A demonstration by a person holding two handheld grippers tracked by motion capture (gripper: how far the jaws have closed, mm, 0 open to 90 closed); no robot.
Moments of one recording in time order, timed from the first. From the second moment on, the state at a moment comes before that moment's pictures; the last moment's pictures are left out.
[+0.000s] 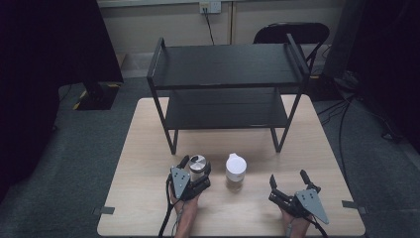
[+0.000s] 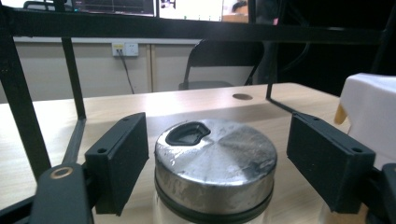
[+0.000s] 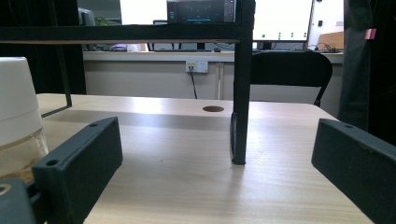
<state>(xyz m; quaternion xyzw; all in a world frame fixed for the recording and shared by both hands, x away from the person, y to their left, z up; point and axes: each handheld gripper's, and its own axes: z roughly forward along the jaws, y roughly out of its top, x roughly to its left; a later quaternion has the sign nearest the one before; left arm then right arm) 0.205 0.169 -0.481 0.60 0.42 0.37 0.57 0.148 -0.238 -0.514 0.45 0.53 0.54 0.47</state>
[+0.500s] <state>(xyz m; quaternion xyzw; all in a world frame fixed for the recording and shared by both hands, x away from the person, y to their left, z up) 0.209 0.167 -0.480 0.61 0.43 0.36 0.56 0.148 -0.239 -0.514 0.45 0.53 0.54 0.47</state>
